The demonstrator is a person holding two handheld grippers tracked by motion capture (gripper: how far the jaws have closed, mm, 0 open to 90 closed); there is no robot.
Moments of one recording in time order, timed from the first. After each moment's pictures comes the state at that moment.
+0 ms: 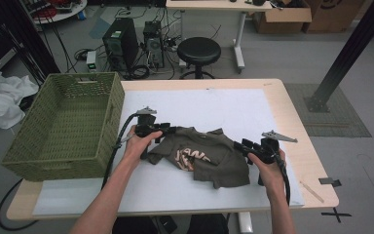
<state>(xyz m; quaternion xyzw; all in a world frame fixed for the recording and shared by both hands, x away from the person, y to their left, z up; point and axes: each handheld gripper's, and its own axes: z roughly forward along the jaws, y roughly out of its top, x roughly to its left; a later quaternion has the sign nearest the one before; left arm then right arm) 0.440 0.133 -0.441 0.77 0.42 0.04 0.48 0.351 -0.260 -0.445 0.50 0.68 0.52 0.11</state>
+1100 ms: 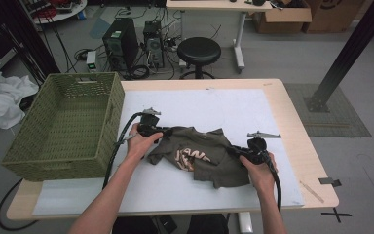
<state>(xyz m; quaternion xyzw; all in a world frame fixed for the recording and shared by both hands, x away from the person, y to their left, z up) 0.451 0.146 -0.446 0.78 0.44 0.04 0.45 0.358 -0.233 -0.451 0.51 0.73 0.45 0.08</state>
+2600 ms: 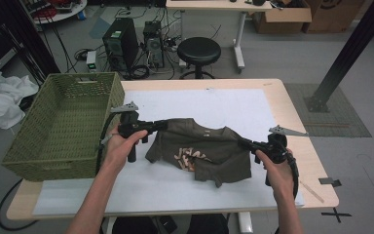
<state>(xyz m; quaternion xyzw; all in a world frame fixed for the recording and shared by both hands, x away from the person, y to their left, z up) 0.383 0.173 -0.361 0.72 0.36 -0.01 0.59 0.331 -0.263 -0.391 0.46 0.69 0.55 0.07</state>
